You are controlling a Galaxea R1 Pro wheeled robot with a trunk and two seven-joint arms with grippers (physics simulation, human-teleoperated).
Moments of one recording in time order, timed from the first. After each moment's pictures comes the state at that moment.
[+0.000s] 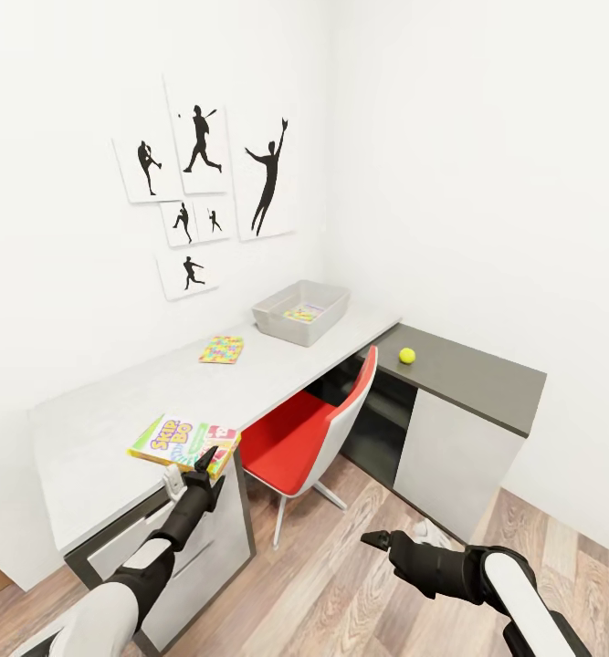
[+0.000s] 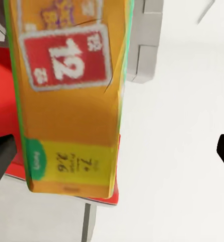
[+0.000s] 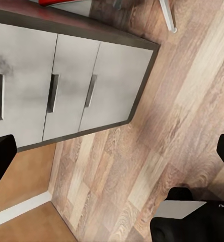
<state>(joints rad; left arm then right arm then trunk) -0.70 -0.01 0.56 -0.20 0.88 0.31 -0.80 -0.18 -0.14 0.08 -1.43 -1.27 0.94 -0.36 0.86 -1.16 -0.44</state>
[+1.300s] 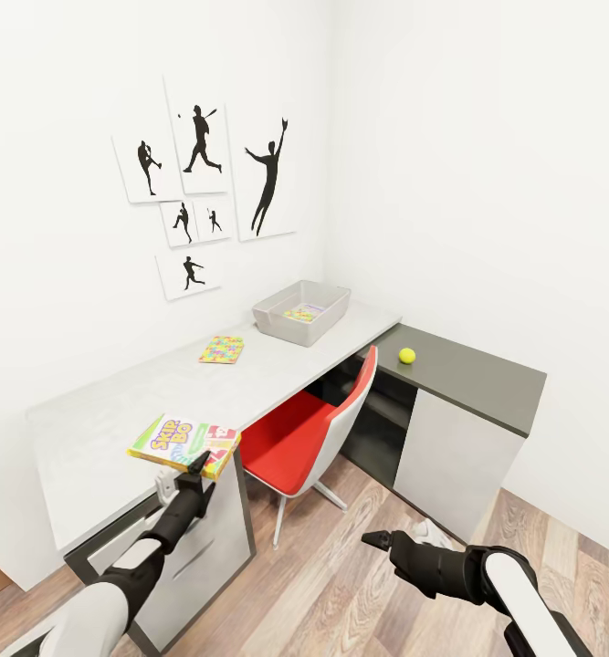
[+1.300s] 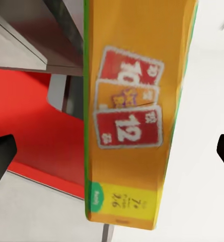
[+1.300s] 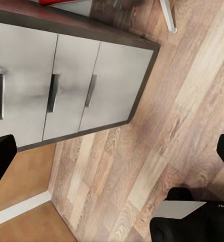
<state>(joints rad) -0.70 0.02 0.56 -0.20 0.88 0.31 -0.71 -0.18 -0.14 0.08 -1.43 -1.27 0.94 -0.35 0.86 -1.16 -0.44</state>
